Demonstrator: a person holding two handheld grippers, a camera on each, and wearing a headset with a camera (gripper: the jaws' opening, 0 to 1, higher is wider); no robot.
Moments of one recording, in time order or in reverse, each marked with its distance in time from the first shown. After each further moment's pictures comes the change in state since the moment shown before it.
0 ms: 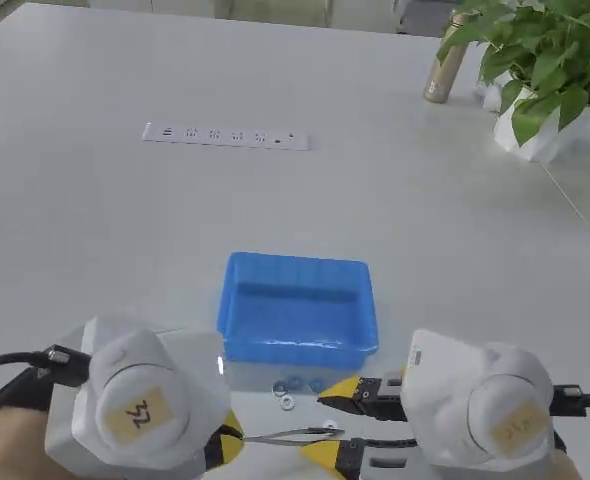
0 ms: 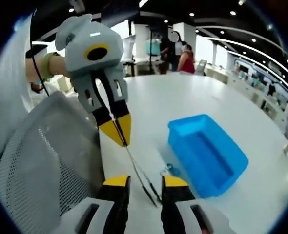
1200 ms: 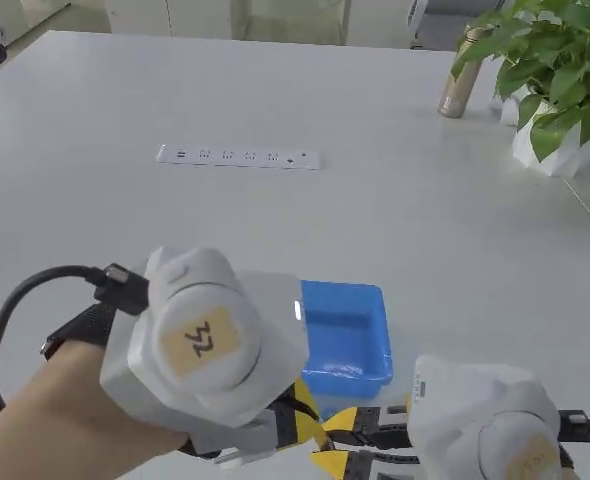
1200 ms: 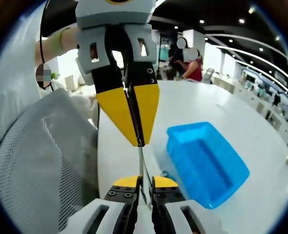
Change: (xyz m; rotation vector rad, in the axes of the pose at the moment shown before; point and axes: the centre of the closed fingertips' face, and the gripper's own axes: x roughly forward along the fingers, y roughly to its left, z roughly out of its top) left arm -0.007 0.015 0.072 0.060 -0.057 -0.076; right arm 0.005 -0.014 0.007 -0.026 -0.071 0.022
